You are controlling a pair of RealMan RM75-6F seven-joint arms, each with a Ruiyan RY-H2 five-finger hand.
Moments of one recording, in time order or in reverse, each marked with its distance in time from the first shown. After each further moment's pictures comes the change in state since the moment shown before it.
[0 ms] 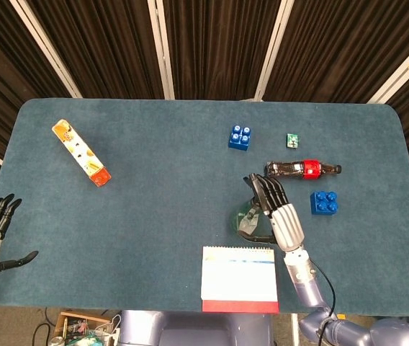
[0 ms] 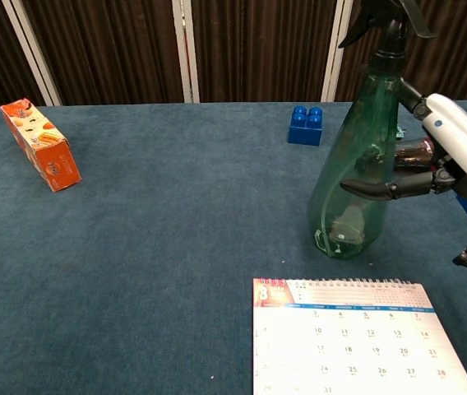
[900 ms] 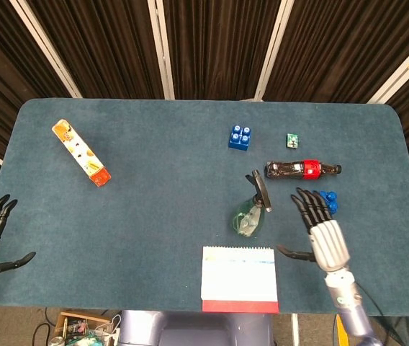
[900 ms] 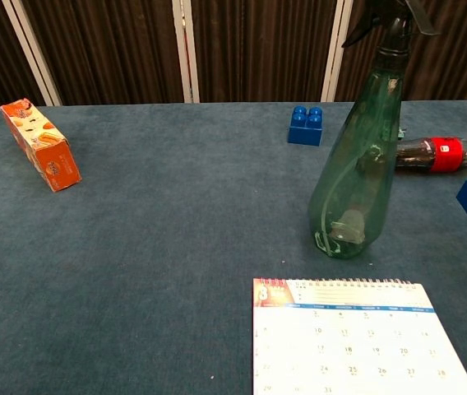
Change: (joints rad) left arm 0.015 0.009 0.001 -0.005 0.011 0.030 -0.011; right arm -0.178 0.393 -0.115 -0.414 -0.012 0.041 -0.278
